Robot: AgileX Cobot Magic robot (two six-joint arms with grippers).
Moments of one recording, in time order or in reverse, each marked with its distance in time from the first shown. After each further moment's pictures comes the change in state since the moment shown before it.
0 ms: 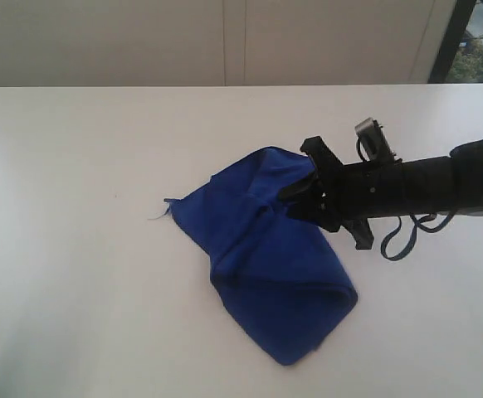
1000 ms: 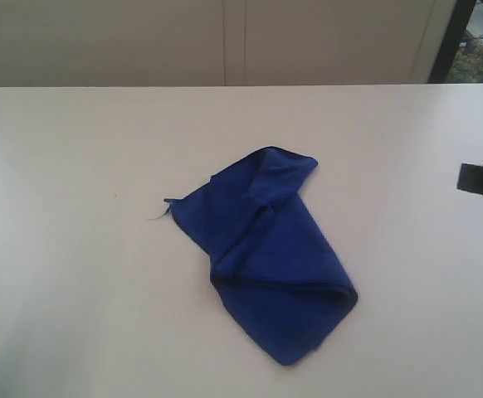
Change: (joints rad) left arm 0.000 0.000 0.000 0.000 0.000 0.000; right arm -0.063 -1.011 0.322 -1.528 -0.446 0.899
